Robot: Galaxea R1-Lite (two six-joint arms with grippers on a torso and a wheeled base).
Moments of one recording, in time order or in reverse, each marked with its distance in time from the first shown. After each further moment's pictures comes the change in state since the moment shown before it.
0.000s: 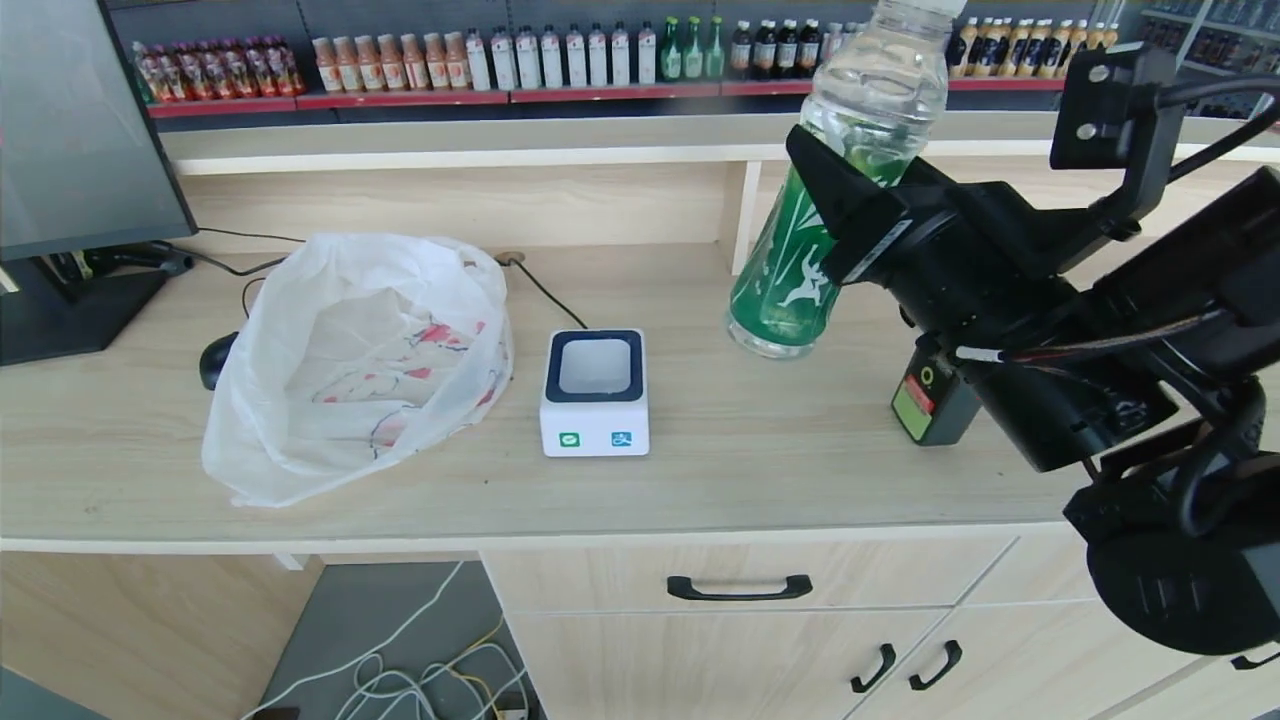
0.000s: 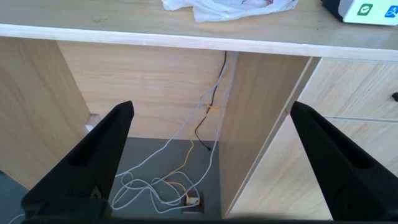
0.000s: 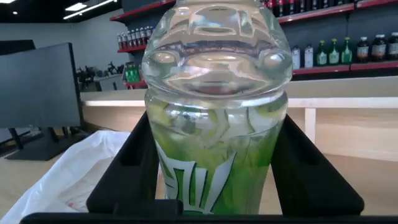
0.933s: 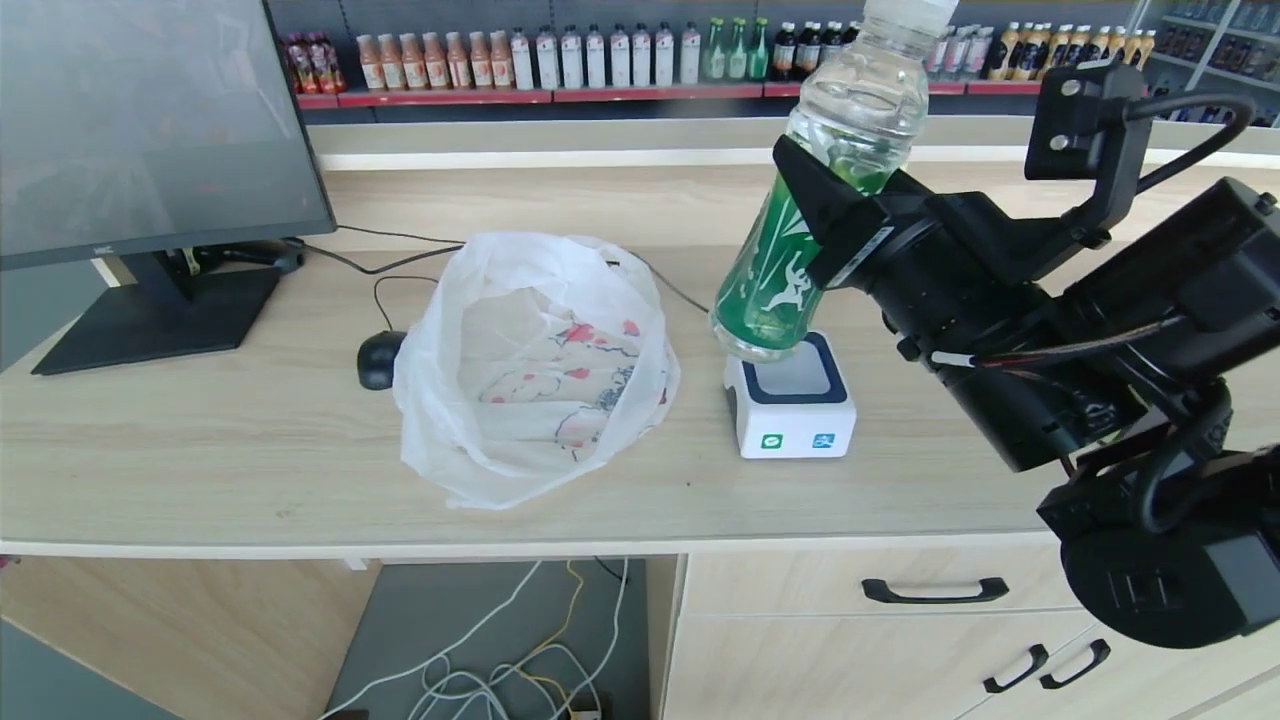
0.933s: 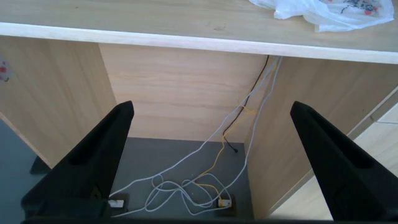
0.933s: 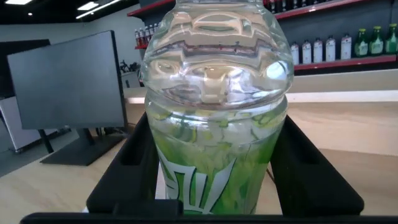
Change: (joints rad) left arm -0.002 0.000 0.000 0.000 0.001 0.003; right arm 0.001 0.024 -0.009 -0.013 0.002 0.040
